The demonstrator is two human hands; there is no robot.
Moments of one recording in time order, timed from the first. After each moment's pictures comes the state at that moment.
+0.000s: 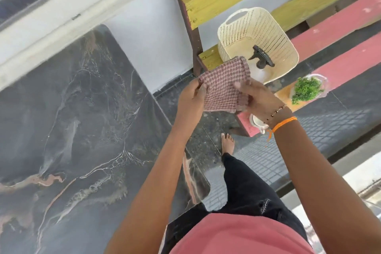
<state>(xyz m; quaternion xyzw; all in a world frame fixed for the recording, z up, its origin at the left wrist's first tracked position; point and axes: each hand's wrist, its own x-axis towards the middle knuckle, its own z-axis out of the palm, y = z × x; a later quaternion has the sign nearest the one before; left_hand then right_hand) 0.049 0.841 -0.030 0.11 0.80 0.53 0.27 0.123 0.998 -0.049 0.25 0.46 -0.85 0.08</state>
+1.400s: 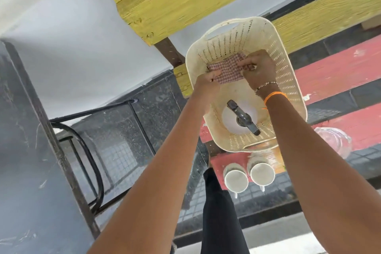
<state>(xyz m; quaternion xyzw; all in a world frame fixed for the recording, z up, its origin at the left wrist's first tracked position) -0.087 1.094 -0.209 -0.15 0.77 0.44 0.44 -0.052 1.231 -0.261 0.30 0.84 -0.44 0.03</state>
